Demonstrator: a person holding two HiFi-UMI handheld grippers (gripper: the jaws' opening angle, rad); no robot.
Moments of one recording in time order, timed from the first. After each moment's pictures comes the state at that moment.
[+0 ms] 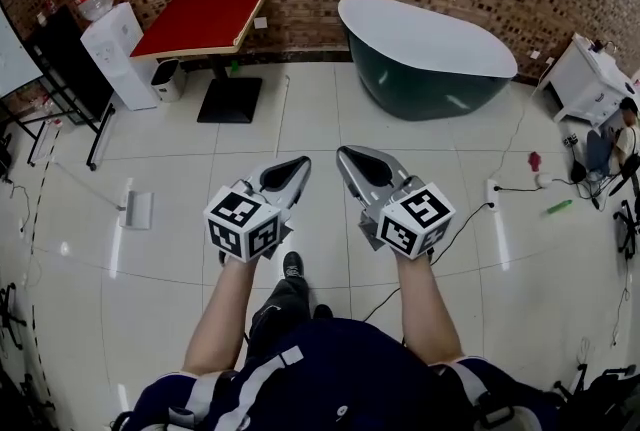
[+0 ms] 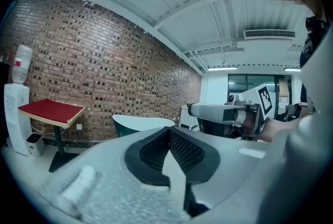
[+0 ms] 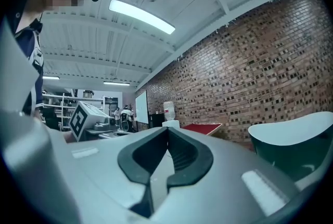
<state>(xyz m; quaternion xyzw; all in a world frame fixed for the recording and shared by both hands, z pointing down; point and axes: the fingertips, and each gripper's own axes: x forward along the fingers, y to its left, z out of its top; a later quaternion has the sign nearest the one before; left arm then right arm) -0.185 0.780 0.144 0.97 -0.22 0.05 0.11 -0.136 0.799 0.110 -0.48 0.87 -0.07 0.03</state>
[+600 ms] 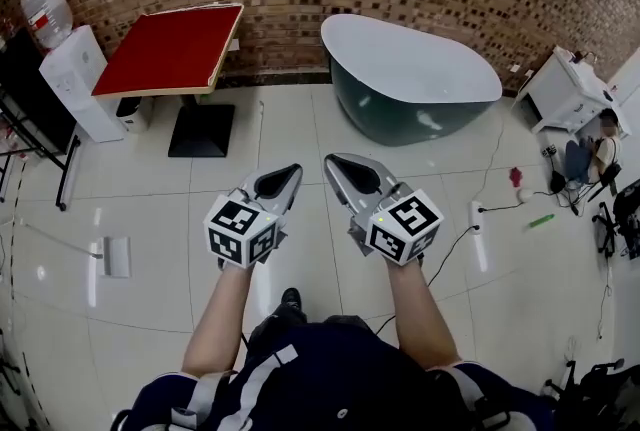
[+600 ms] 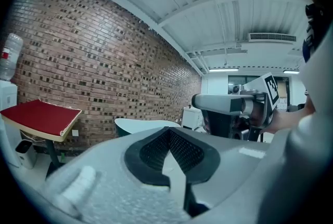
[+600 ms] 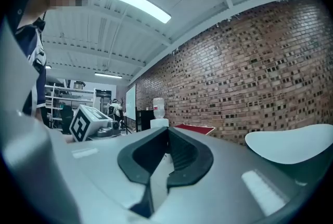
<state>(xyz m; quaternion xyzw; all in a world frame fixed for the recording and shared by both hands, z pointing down) -0.161 0.581 0.167 0.97 -0.20 0.05 0.11 -0.125 0.608 0.116 -0.51 0.86 -0.06 -0.01</state>
